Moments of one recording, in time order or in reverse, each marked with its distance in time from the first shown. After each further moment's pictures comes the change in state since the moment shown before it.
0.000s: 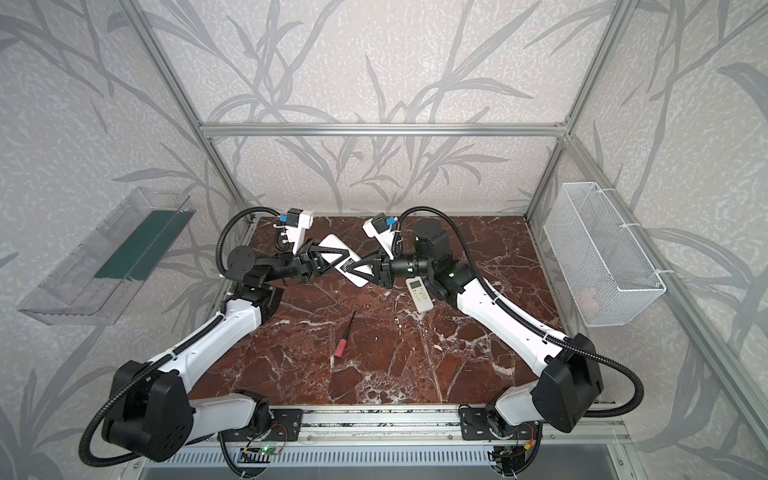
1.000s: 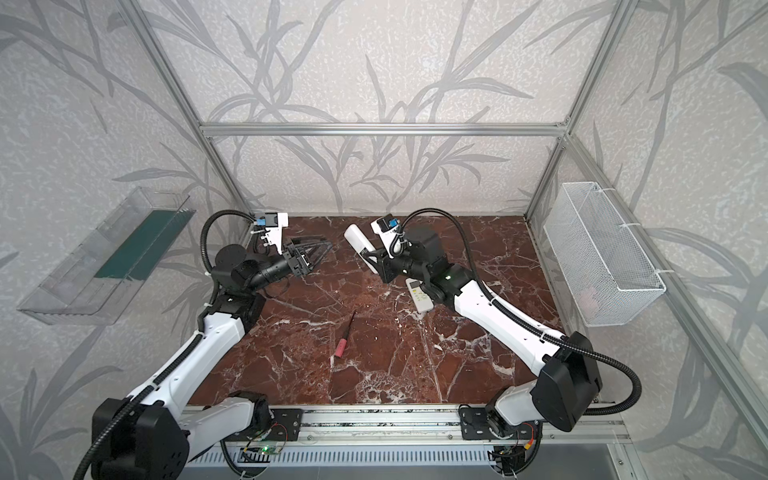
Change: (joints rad) left arm 0.142 -0.158 -0.075 -0.406 -0.220 0.205; right arm 0.010 -0.011 -0.029 -0.126 0.451 -0.139
